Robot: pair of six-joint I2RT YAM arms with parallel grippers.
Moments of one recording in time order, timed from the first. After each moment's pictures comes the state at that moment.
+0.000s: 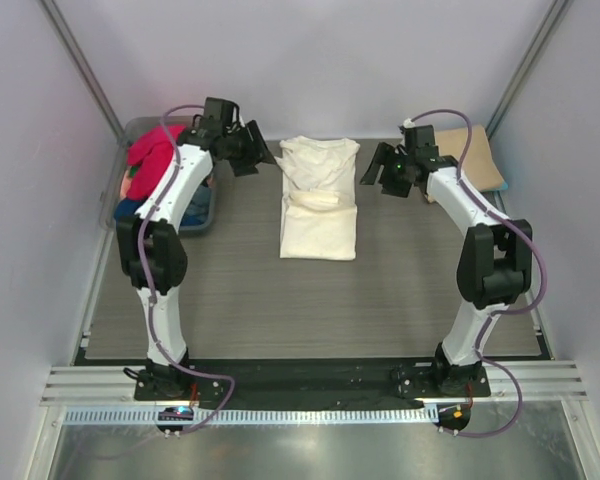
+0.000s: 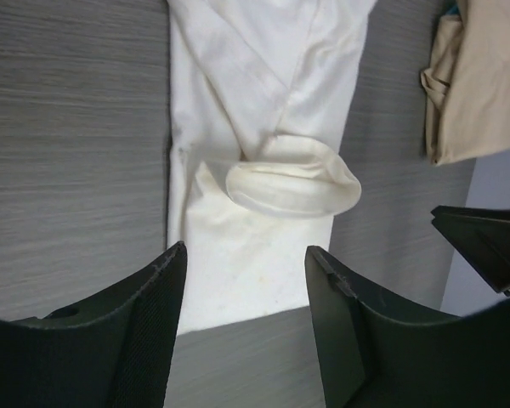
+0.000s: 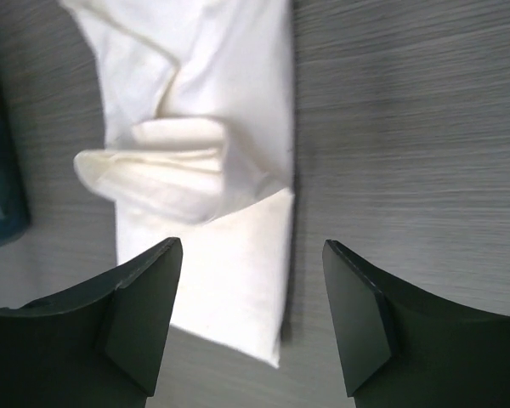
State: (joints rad) left arm -0.24 2.11 2.07 -0.76 0.28 -0.61; right arm 0.14 1.87 1.53 -0.47 -0.21 0.48
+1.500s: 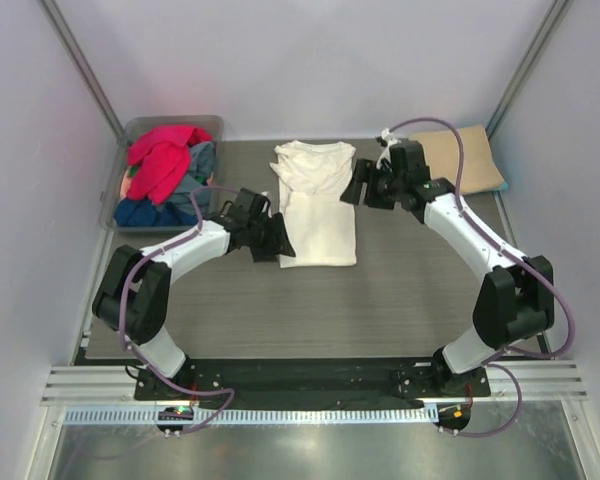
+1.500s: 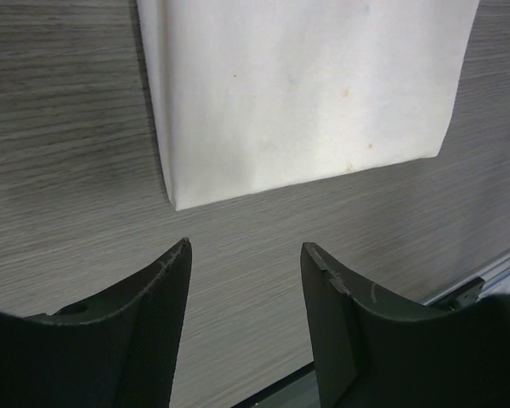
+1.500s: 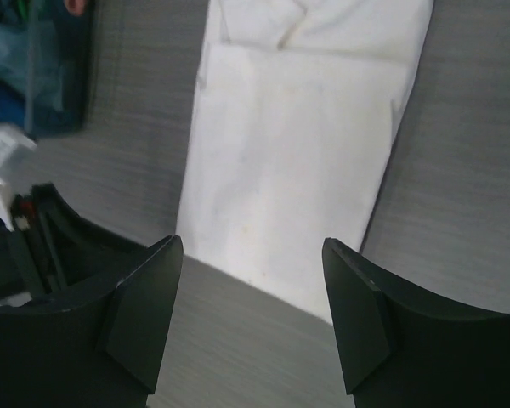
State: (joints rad) left arm -0.50 1.66 1.07 -0.37 0.25 -0.69; right arm 0.31 1.60 1.36 -0.40 -0.23 0.42
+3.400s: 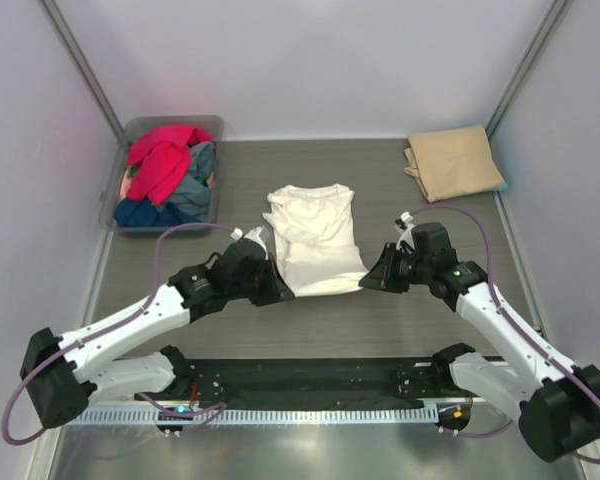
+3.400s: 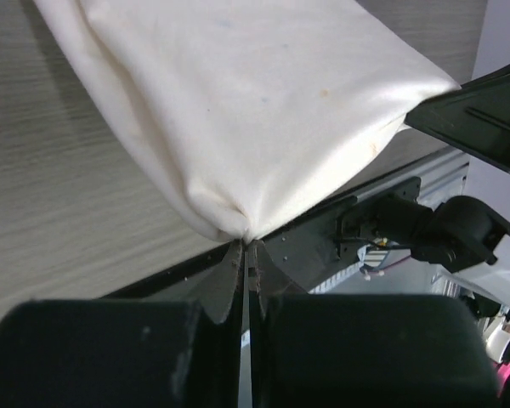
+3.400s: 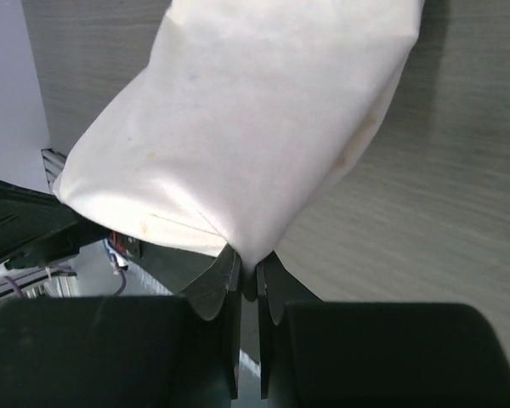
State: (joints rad) left arm -0.86 1.08 0.79 -0.46 0.04 -0.99; right arm 0.35 0.97 0.65 -0.48 -0.44 0.64
